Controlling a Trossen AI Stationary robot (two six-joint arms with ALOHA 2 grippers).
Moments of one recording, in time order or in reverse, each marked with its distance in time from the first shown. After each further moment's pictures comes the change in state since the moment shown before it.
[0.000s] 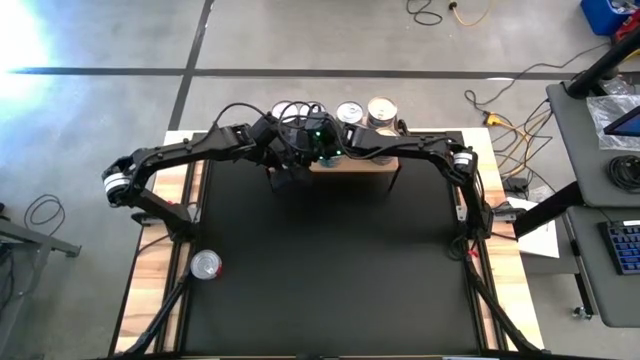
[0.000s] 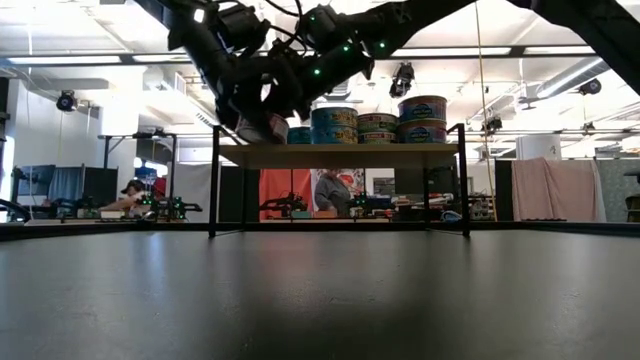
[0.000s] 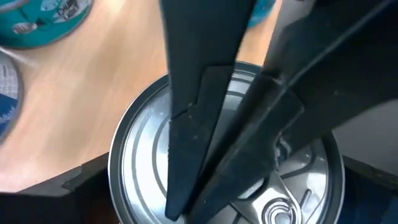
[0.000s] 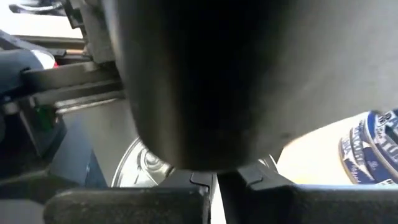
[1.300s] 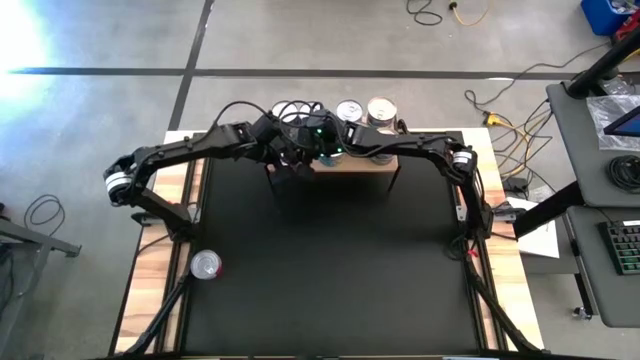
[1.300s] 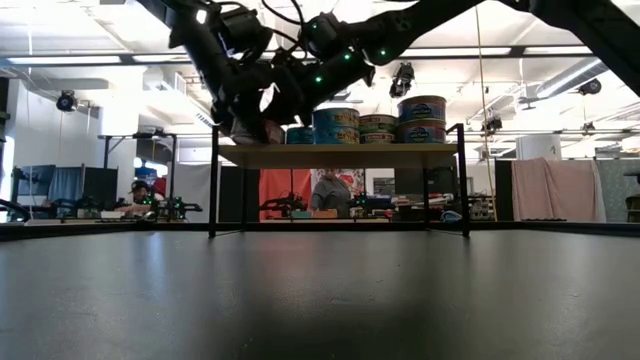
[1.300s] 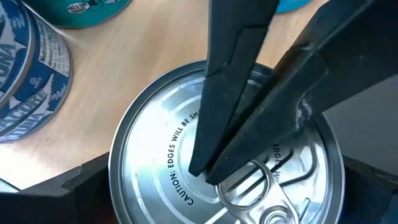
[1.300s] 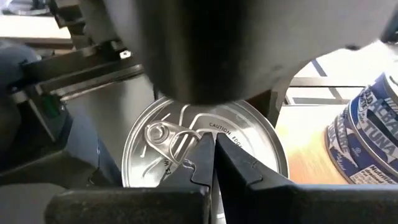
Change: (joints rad) left arm 0.029 0.021 0.021 -0.054 -0.113 -0.024; right arm -0.005 0.004 -0.012 0.032 -0.016 0.018
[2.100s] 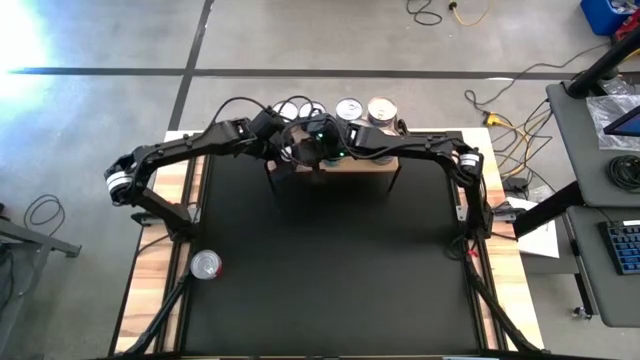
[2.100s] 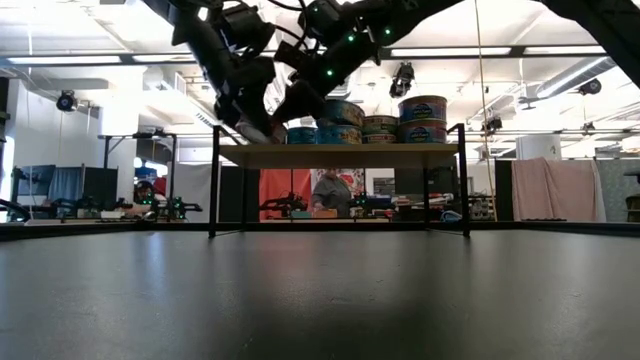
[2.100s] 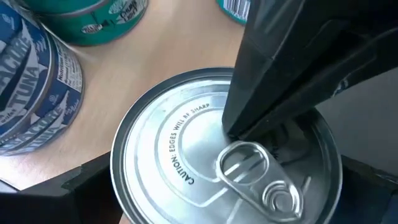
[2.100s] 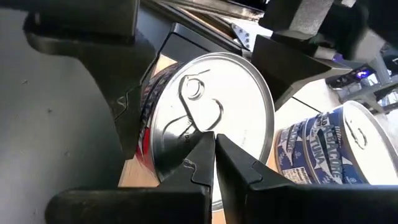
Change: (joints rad) left arm 0.008 0.001 0.044 0.002 0.033 0.003; right arm 0.033 0.002 0.003 -0.169 0.188 -0.462
